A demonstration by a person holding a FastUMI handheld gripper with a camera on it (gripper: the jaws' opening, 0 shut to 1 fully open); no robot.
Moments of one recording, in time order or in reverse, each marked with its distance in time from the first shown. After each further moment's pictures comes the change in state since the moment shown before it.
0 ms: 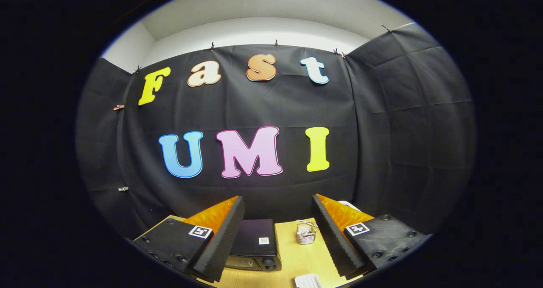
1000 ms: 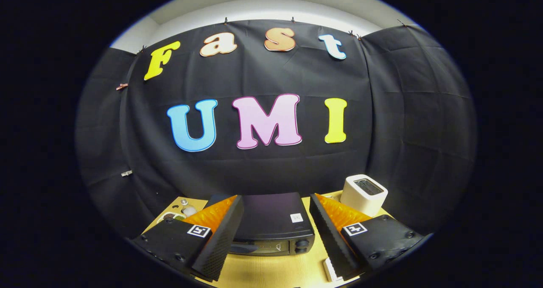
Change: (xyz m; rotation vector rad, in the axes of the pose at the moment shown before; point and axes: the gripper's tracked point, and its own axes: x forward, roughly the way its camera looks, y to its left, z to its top) arm 0.006 0.095 -0.069 -0.021 0.171 0.020
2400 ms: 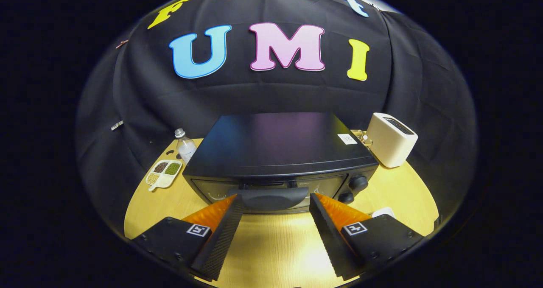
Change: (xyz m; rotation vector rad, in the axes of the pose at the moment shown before) arm 0.023 0.086 -0.212 -0.065 0.421 -0.010
